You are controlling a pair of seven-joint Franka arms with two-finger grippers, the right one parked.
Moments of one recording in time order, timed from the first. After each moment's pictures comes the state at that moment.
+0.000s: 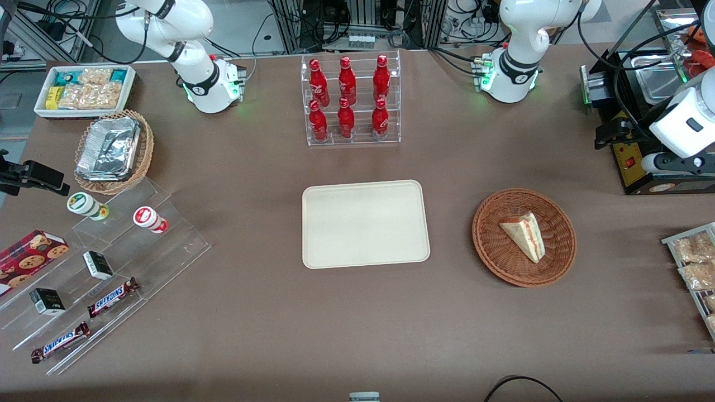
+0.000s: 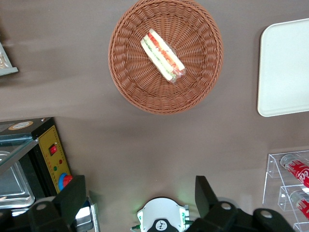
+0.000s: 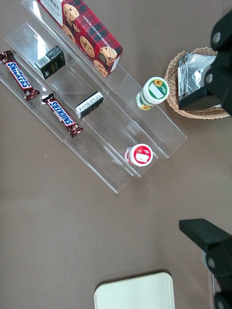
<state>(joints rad) 0.01 -0.01 -0.03 -1.61 0.00 1.40 0.07</state>
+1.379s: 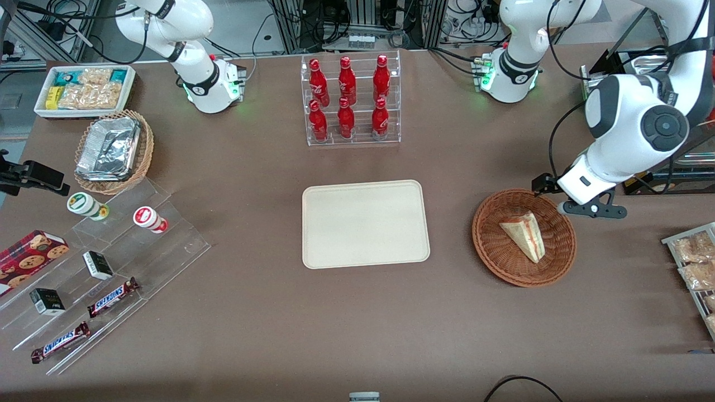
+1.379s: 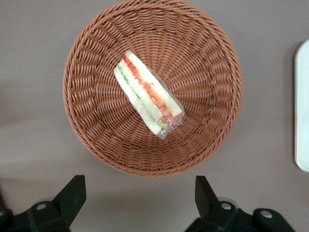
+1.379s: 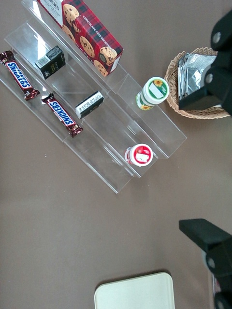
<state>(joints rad) 0.00 0.01 -0.09 -2.16 0.00 2.10 0.00</state>
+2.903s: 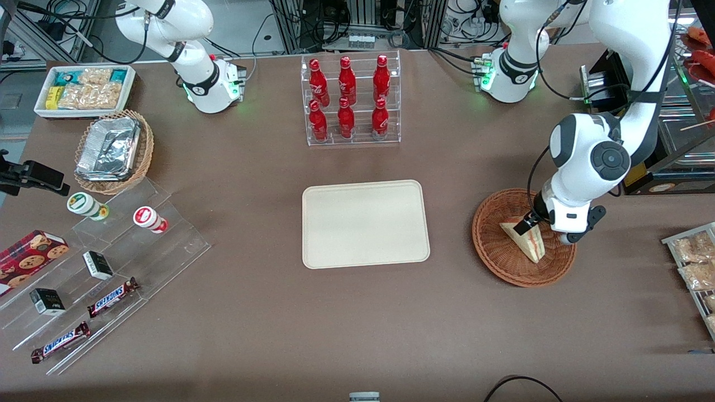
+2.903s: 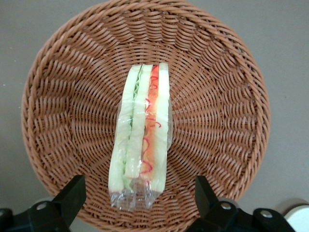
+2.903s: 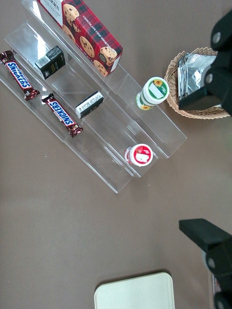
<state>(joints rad) -0.04 0.21 -0.09 -2.19 0.00 2.39 -0.81</state>
